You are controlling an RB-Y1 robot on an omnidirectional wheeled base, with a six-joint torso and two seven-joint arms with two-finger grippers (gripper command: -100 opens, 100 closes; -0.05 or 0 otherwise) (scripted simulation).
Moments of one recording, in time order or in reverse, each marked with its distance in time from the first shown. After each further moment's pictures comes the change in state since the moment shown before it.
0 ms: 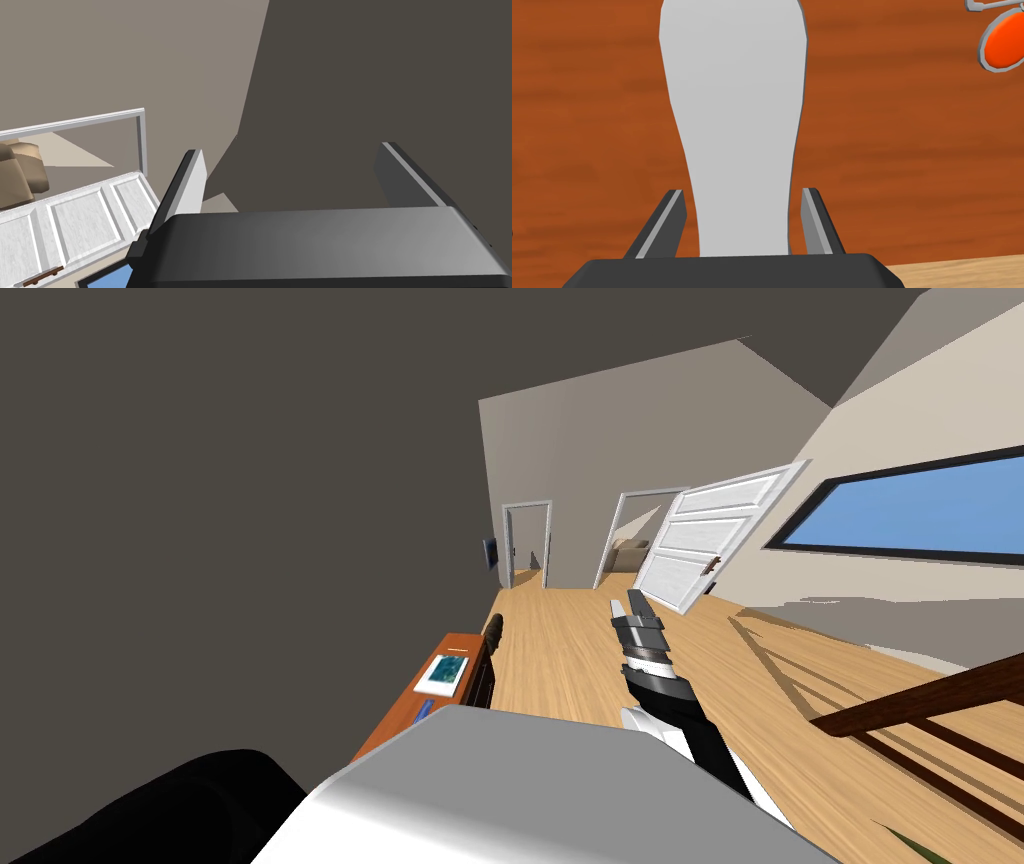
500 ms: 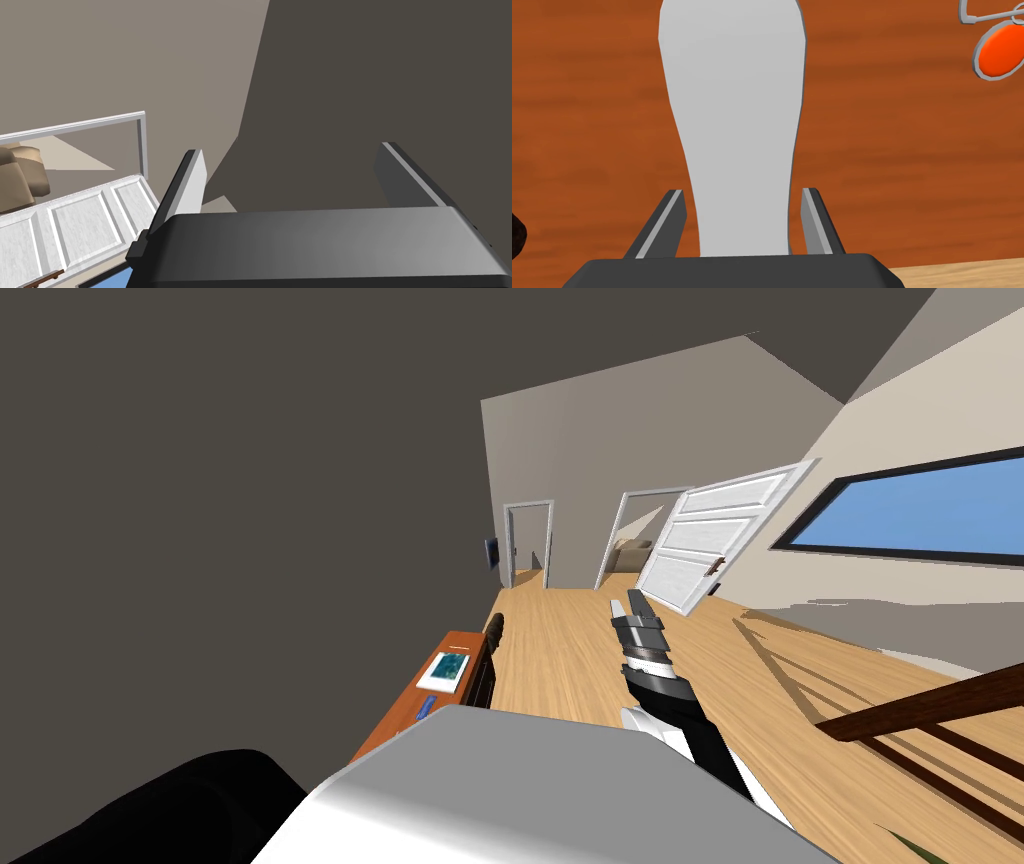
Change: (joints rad) left arm -0.003 0.016 0.025 -0.035 -0.122 -0.022 0.112; right arm 0.000 0.000 0.000 0.000 0.000 0.000 0.000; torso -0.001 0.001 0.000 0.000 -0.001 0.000
